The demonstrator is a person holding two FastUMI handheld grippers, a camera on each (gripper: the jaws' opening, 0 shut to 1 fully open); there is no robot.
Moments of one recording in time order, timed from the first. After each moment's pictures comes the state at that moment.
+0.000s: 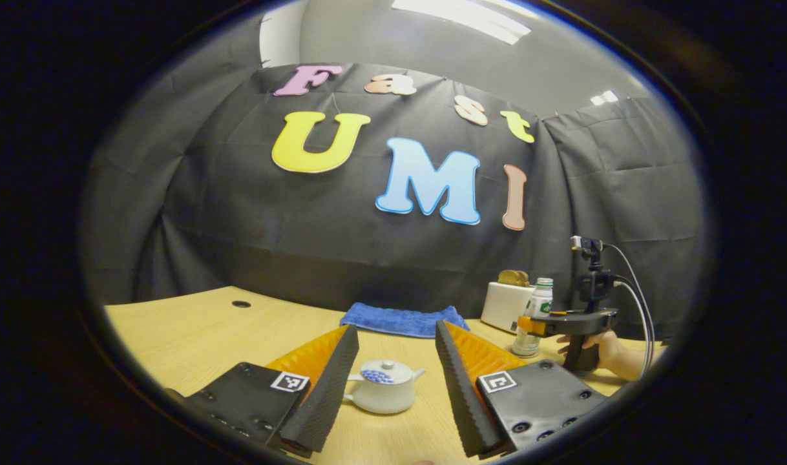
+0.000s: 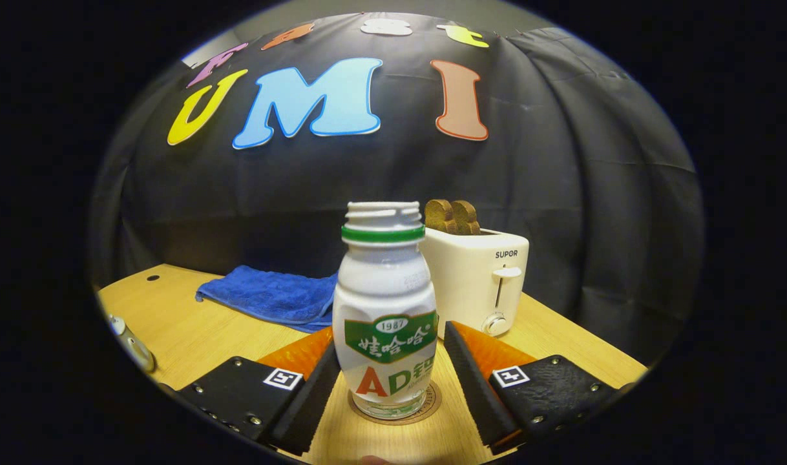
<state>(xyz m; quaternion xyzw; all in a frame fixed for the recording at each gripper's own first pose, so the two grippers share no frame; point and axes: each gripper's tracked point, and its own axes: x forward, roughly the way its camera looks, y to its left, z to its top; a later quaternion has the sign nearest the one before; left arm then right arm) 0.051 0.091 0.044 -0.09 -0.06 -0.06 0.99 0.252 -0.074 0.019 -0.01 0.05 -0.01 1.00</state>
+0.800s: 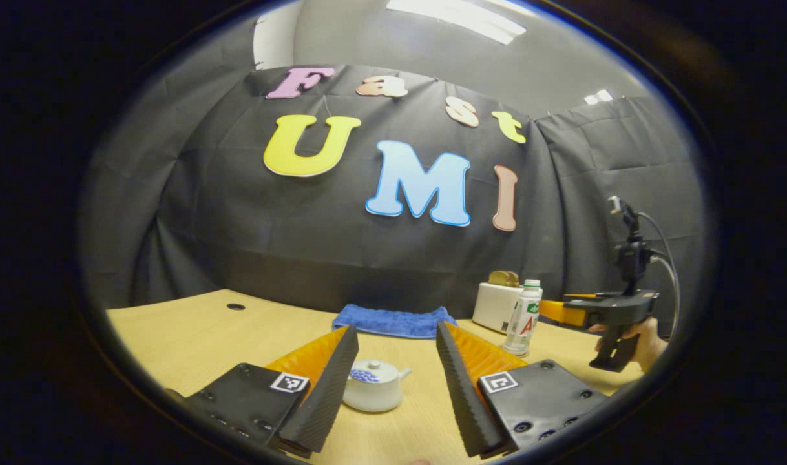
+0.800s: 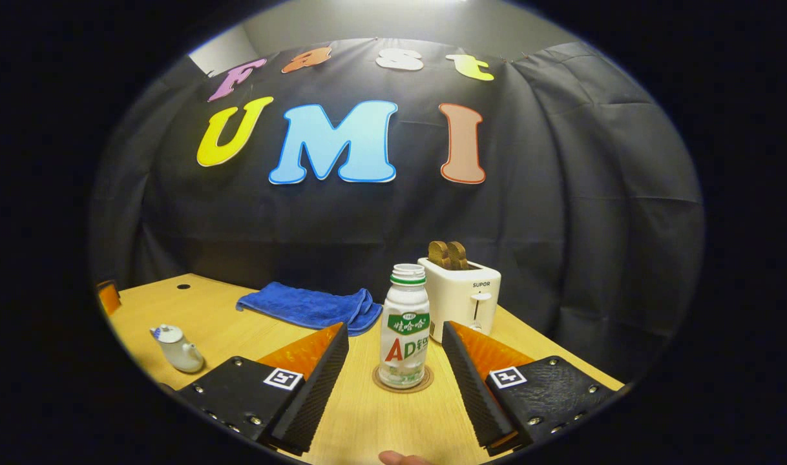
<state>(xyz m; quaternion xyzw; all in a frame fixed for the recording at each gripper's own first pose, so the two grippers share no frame) 0.038 0.068 0.045 -0.07 -0.05 -0.06 0.99 0.120 -0.051 0.067 -0.01 0.00 0.01 1.00</state>
